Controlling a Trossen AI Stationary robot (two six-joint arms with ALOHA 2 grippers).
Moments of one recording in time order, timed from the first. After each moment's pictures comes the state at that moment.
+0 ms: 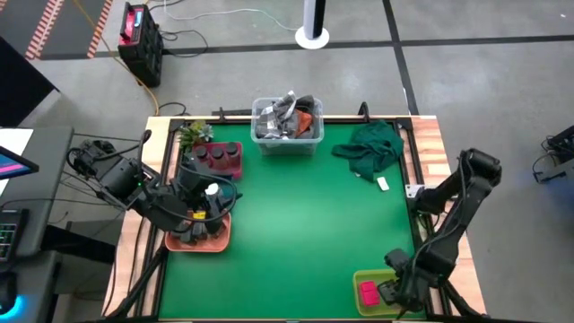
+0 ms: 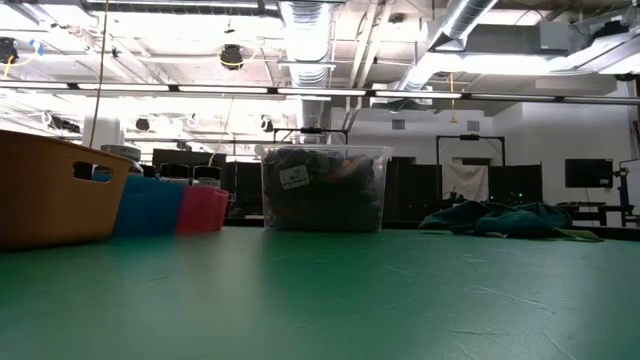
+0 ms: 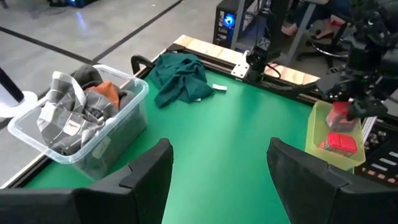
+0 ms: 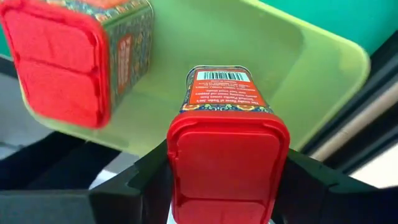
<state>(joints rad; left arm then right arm) -0.58 1.35 1.82 -1.15 -0.88 -0.69 1.02 1.47 1.07 -0.85 -0.19 2.19</state>
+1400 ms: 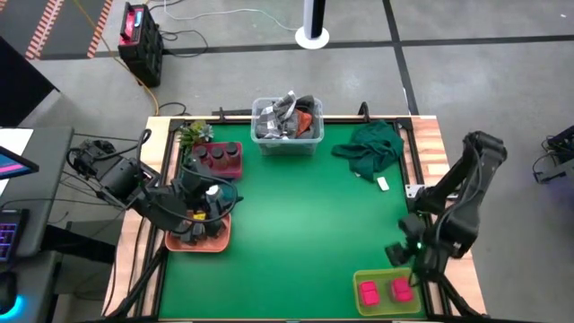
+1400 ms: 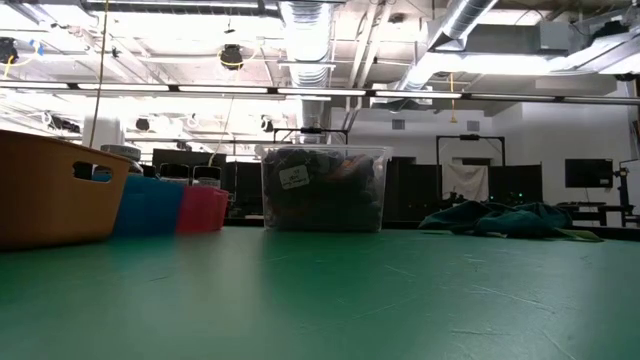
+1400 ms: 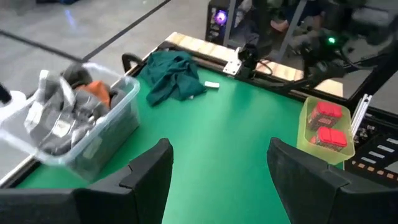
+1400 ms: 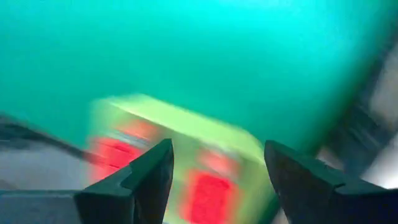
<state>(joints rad) -0.58 1.35 1.82 -1.13 -0.84 -0.68 1.01 1.24 1.07 -1.23 0.04 2.25</state>
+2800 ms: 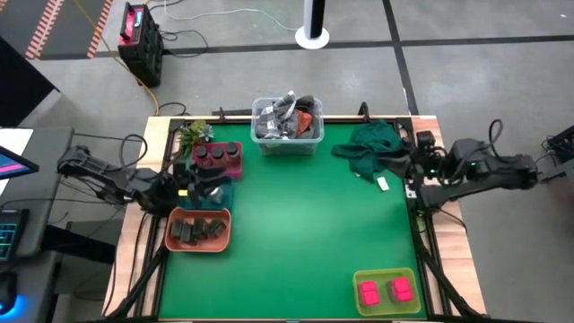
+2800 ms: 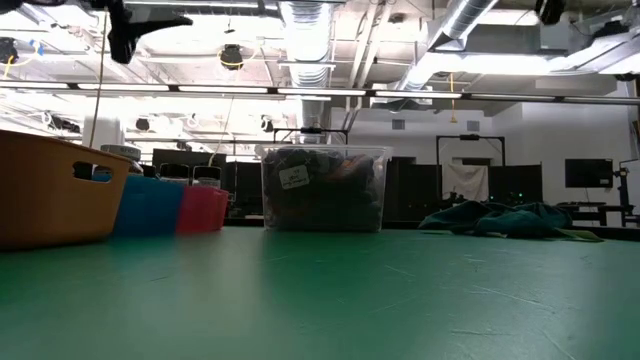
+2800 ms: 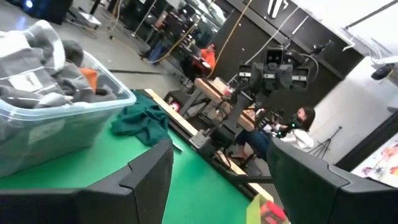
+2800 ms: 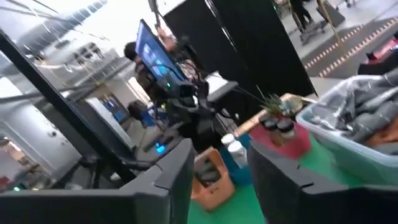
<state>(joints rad) -0.38 0.55 0.49 0.18 -0.74 -0.61 0.15 0.46 0.76 -0.22 0.33 0.57</state>
